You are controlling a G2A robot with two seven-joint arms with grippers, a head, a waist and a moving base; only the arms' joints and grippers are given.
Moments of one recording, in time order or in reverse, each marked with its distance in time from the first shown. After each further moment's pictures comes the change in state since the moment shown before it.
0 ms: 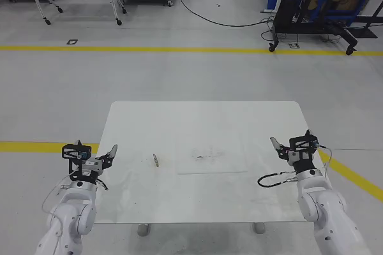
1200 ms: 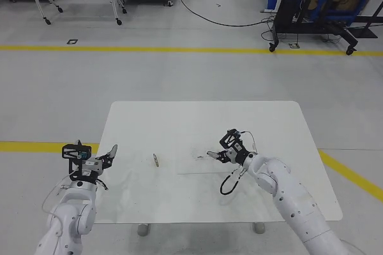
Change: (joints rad) left arm 0.000 0.000 0.000 0.000 0.000 0.000 0.000; right arm 0.496 -0.064 -0.472 0.451 0.049 -0.452 0.145
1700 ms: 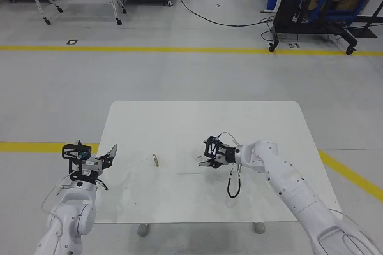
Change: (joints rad) left arm 0.000 0.000 0.000 0.000 0.000 0.000 0.000; right arm 0.267 -0.021 -0.189 0.249 -0.203 -0.436 -0.054
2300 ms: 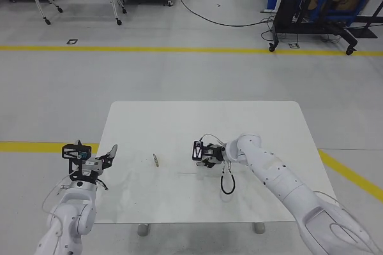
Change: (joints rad) left arm 0.000 0.000 0.000 0.000 0.000 0.000 0.000; right arm 0.158 -0.083 -0.186 0.178 -0.021 0.046 0.111
